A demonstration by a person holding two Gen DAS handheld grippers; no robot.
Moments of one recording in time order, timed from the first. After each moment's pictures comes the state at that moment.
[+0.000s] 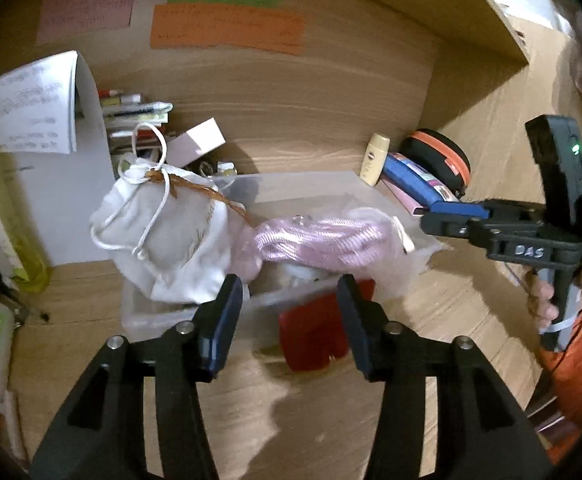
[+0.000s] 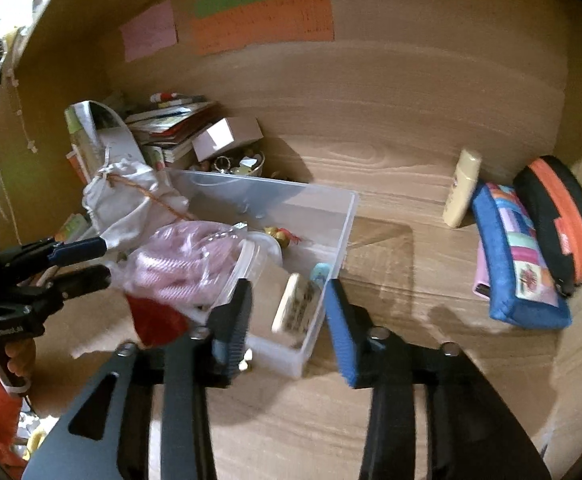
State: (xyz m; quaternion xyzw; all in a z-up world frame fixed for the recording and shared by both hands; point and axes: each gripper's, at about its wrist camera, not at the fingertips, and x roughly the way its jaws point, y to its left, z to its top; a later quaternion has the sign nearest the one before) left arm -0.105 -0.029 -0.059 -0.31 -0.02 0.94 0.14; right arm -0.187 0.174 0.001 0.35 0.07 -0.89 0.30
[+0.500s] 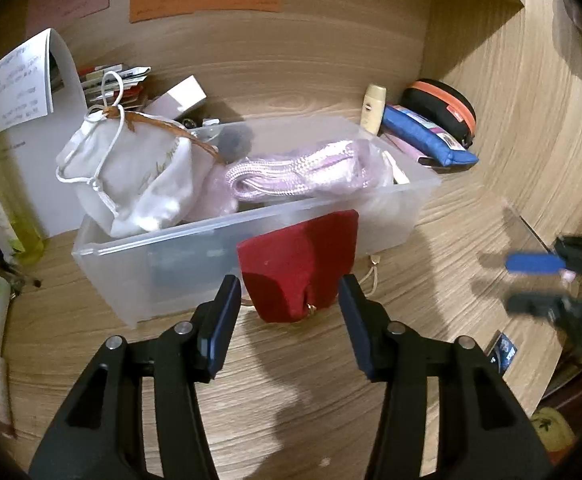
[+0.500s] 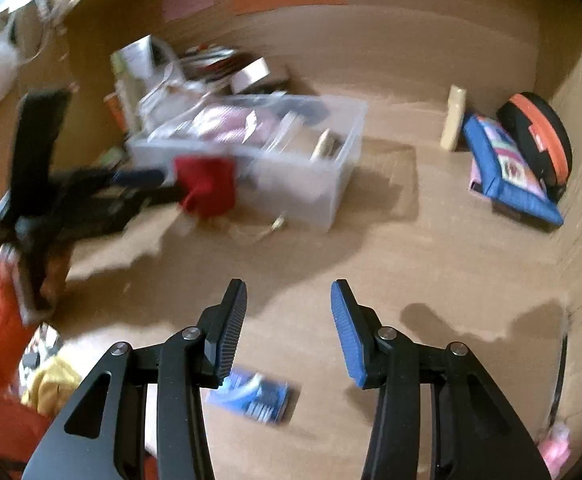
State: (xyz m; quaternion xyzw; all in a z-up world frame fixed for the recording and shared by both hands) left arm -0.098 0.006 -0.092 -0.35 0.01 0.93 0.12; right arm -0.091 0.218 -0.040 0.38 0.09 -0.86 0.33
